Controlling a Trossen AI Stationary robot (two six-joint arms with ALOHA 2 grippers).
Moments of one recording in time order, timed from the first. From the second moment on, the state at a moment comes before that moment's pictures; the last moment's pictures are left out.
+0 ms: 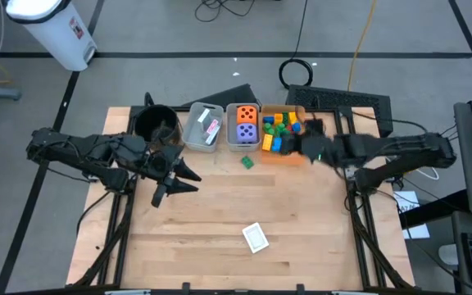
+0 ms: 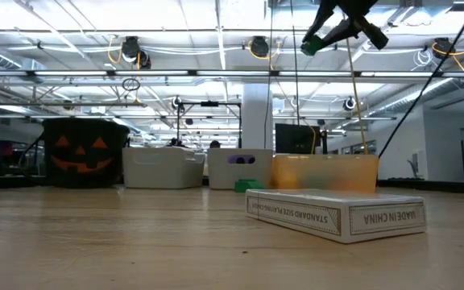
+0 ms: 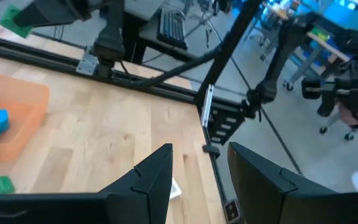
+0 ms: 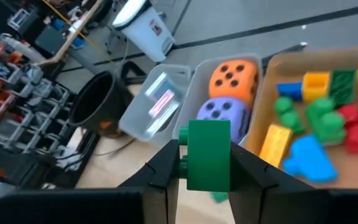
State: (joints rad) left arm -0.22 1.02 1.14 -0.40 0.07 -0.39; right arm 0.07 1.15 1.10 -0.61 0.73 1.18
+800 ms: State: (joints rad) left arm -0.06 1.05 1.14 -0.21 -0.03 -0.45; right arm -0.63 1.37 1.02 -0.76 -0.01 0.53
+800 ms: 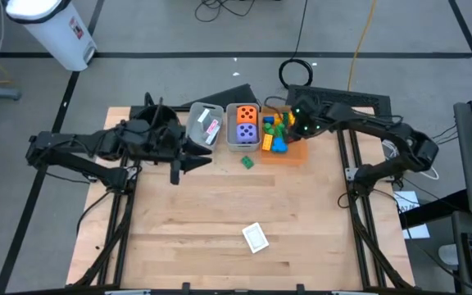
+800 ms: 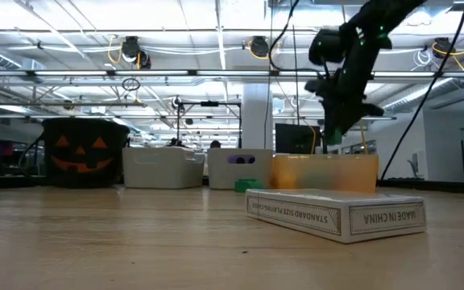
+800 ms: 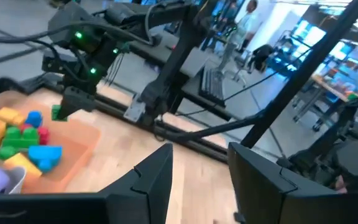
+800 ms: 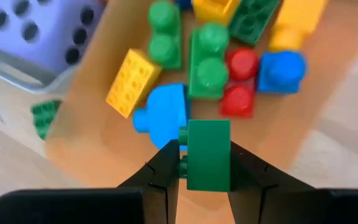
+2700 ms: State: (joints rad) left arm 0.01 1.19 1.14 -0.15 0.08 -0.53; right arm -0.65 1.46 0.78 -0.37 -0.03 0.54
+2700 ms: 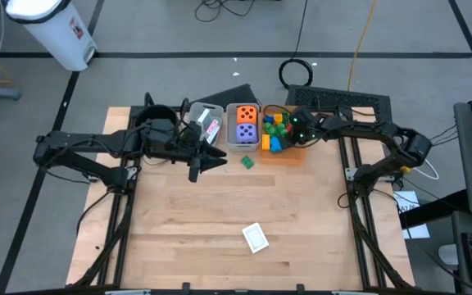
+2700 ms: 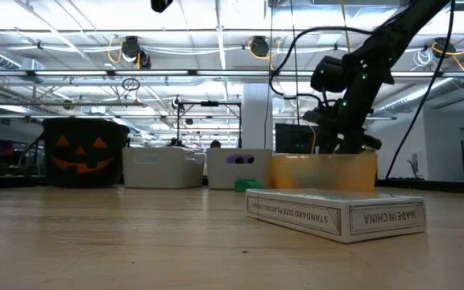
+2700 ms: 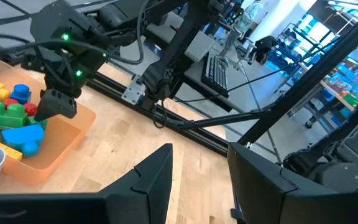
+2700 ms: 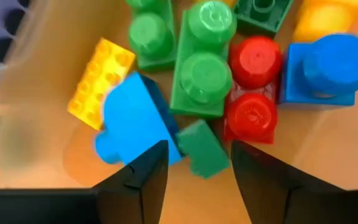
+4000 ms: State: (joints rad) left arm -0.03 1.21 1.14 -0.21 -0.09 -0.56; right arm -0.04 1.01 0.64 0.23 0.05 0.70
